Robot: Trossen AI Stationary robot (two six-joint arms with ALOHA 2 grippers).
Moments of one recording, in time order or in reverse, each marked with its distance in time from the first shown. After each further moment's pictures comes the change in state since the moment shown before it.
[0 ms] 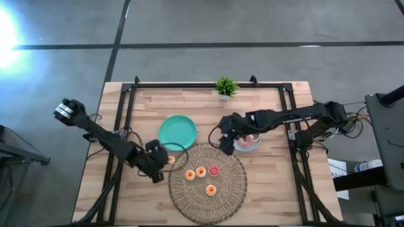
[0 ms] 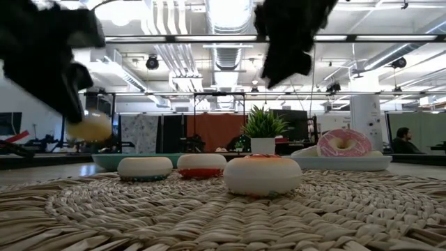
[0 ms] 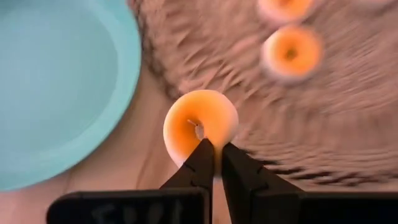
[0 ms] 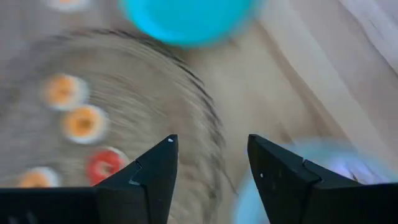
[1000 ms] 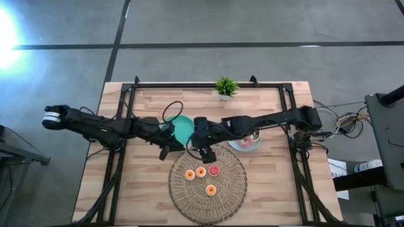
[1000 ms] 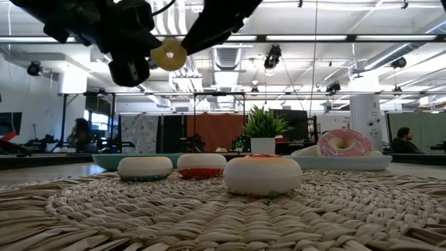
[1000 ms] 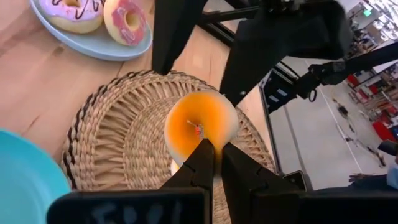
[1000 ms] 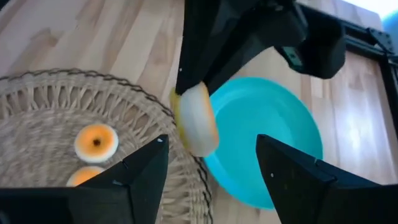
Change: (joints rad) left arm 0.496 -0.171 -0.116 0.606 0.582 0.147; right arm 0.057 0.331 0.414 0.112 -0.034 -0.663
